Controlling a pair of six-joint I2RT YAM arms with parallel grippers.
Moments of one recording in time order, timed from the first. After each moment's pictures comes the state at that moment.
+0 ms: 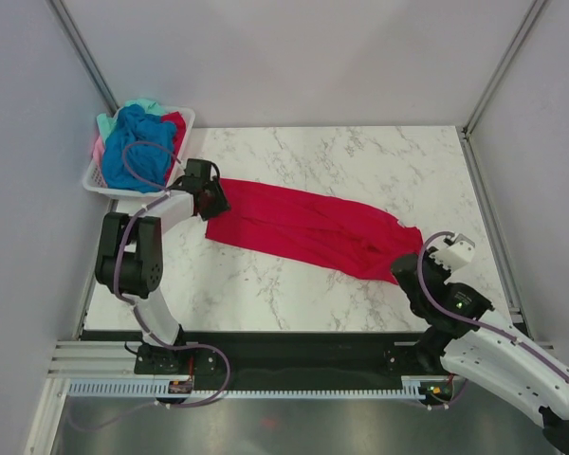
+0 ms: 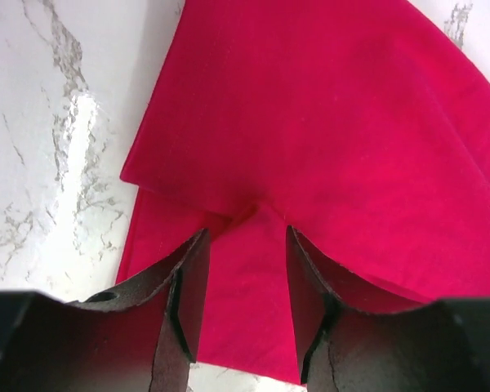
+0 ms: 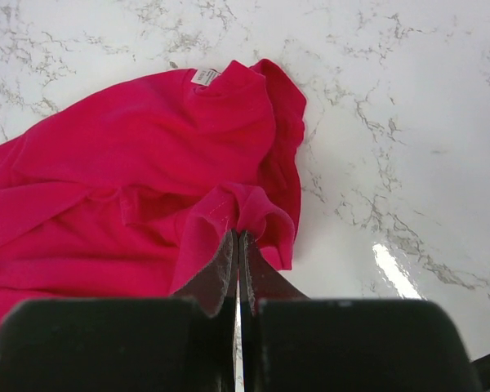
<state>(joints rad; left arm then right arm) -0.15 1.78 1.11 -0.26 -0.02 -0.54 0.76 0.61 0.57 -0.85 0.90 1.16</state>
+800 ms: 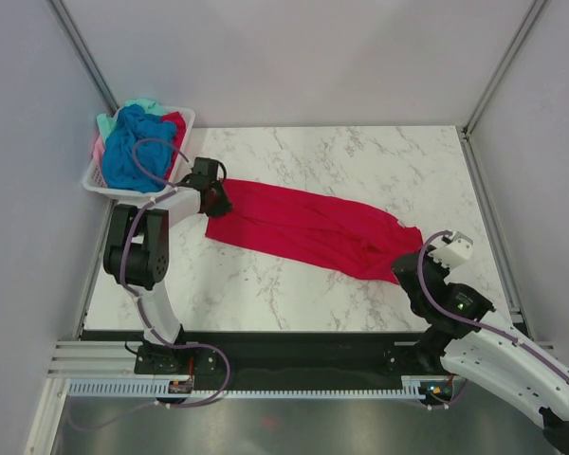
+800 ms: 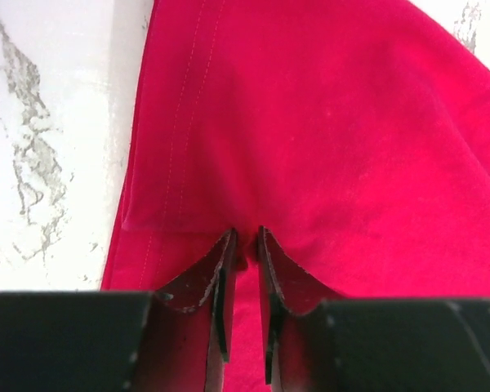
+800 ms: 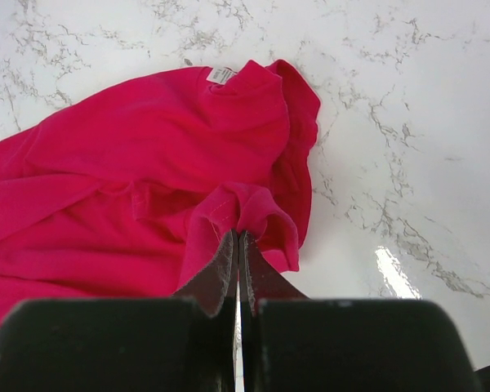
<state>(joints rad) -0.18 1.88 1.18 -0.25 -0.04 -0.52 0.76 0.60 0.56 -0.80 0.88 1.09</state>
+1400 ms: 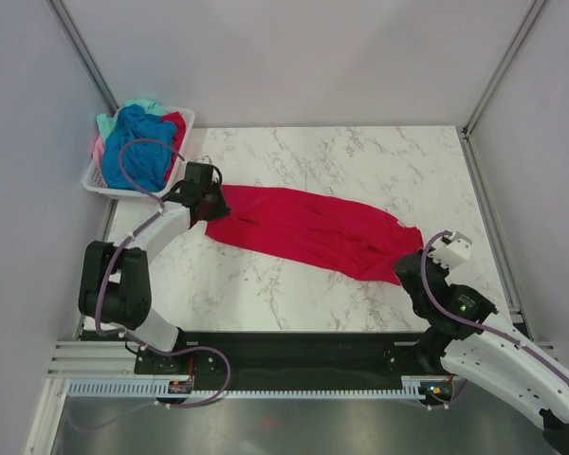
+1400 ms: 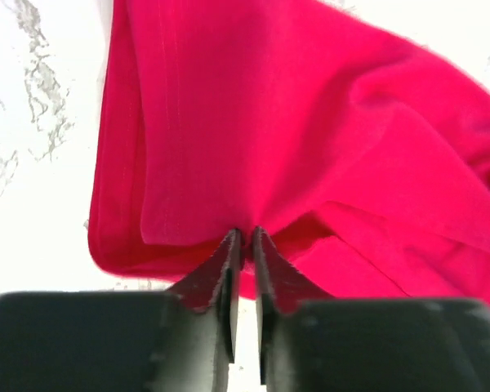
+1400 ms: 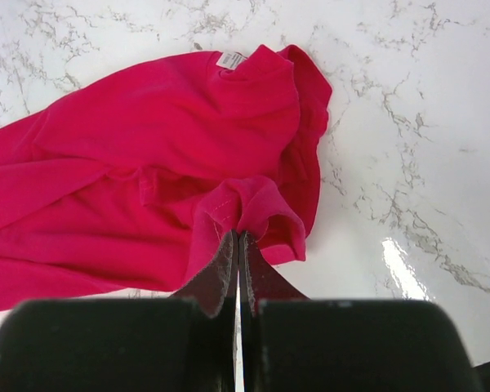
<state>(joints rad) -0.23 1.59 1.04 -0.30 -0.02 -0.50 0.76 0.58 0.57 -0.80 0.83 1.09</state>
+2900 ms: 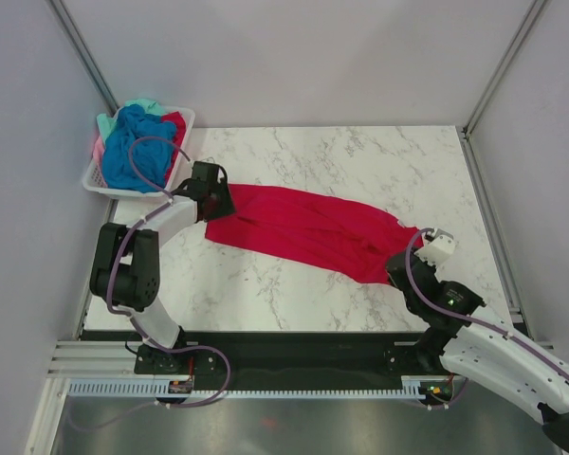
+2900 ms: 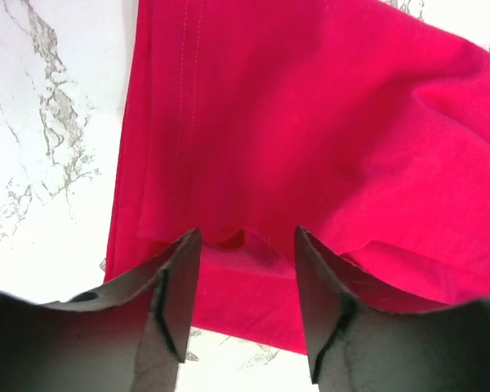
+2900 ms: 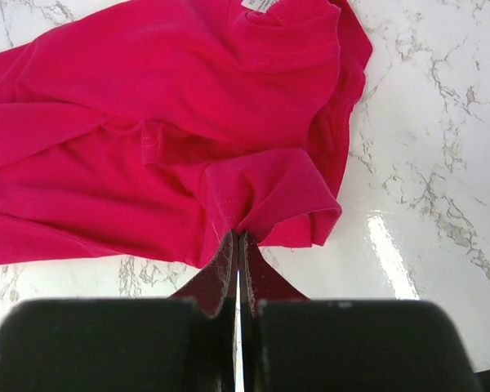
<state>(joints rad) -0.23 1.70 1.07 -0.27 -0.08 -0.46 0.76 0.65 0.53 -0.72 0.71 1.02</state>
